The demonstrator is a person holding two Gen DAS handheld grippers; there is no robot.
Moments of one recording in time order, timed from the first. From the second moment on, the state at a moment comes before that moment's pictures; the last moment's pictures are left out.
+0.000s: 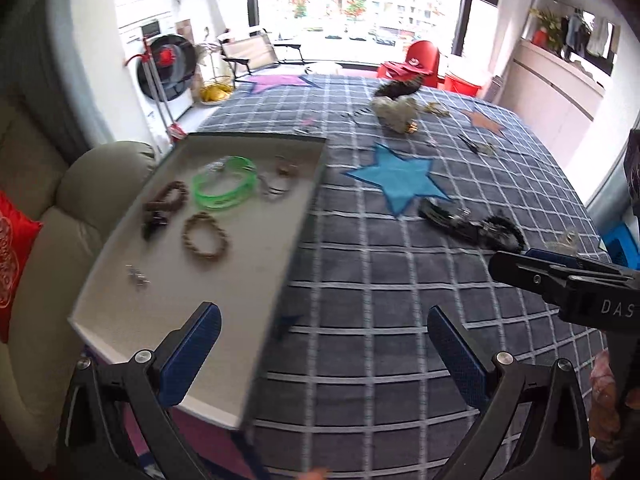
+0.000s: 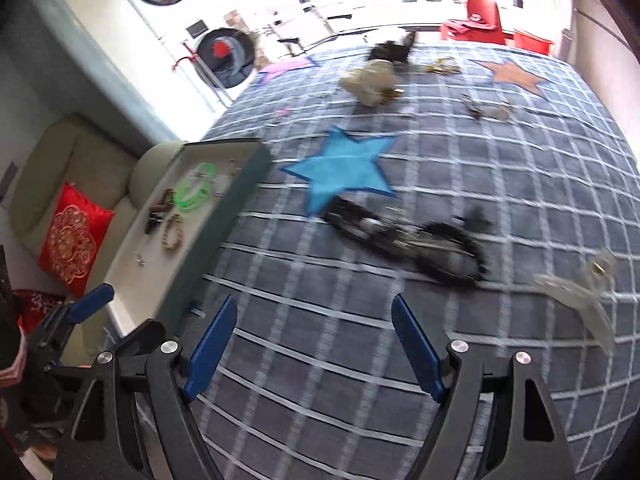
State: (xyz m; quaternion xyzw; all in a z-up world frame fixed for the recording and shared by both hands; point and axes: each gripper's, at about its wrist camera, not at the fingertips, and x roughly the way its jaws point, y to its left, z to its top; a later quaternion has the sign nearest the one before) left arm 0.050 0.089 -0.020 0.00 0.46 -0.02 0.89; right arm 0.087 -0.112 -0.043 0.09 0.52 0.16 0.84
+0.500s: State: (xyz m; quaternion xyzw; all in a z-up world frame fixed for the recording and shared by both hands) left arm 0.084 0.048 -0.040 -0.03 0.48 -0.04 0.88; right arm 0.093 -0.161 -0.051 0.05 0.50 0.12 0.86
